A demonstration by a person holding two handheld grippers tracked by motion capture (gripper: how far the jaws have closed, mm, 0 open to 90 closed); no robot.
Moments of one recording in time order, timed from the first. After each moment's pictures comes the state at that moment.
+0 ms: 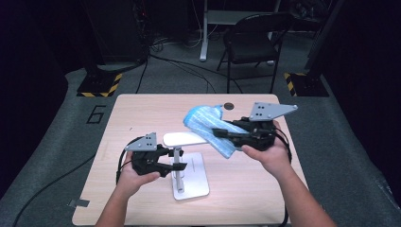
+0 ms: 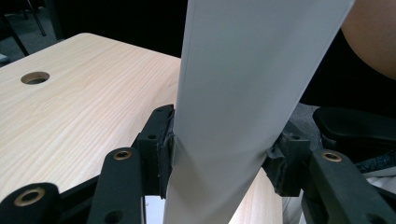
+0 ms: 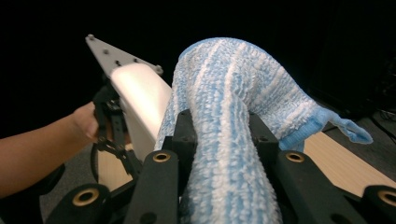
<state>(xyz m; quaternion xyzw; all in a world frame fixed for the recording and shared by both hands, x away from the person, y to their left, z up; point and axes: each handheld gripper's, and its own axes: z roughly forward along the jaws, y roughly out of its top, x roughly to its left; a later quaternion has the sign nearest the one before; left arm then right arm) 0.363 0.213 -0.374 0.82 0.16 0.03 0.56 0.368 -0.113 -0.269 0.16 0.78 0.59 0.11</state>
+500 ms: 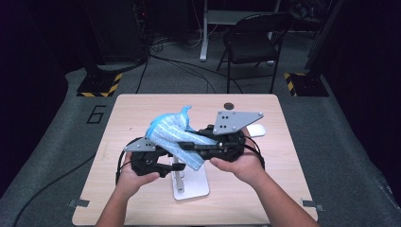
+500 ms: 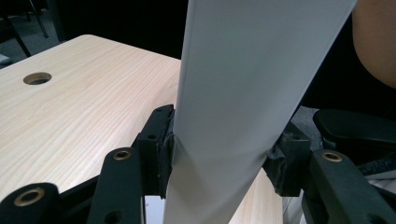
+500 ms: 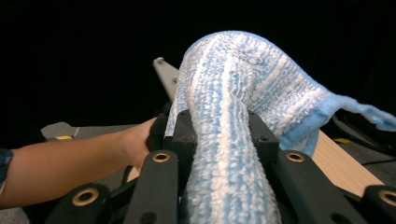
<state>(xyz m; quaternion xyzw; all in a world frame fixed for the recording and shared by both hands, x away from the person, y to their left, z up) 0.361 0.214 -0.375 0.81 0.17 0.03 0.57 0.339 -0.043 -0.258 0.08 0.79 0.60 0.09</state>
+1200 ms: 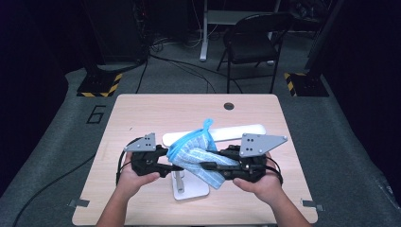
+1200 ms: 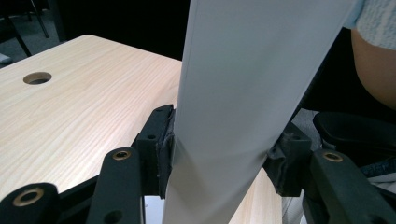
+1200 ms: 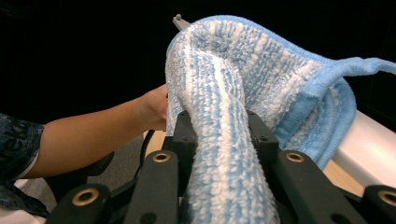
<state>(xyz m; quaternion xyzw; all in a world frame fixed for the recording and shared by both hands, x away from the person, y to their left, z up) 0.361 0.214 -0.376 0.81 0.17 0.02 0.56 0.313 -0.093 -0.296 0.10 0.79 0.61 0.07</state>
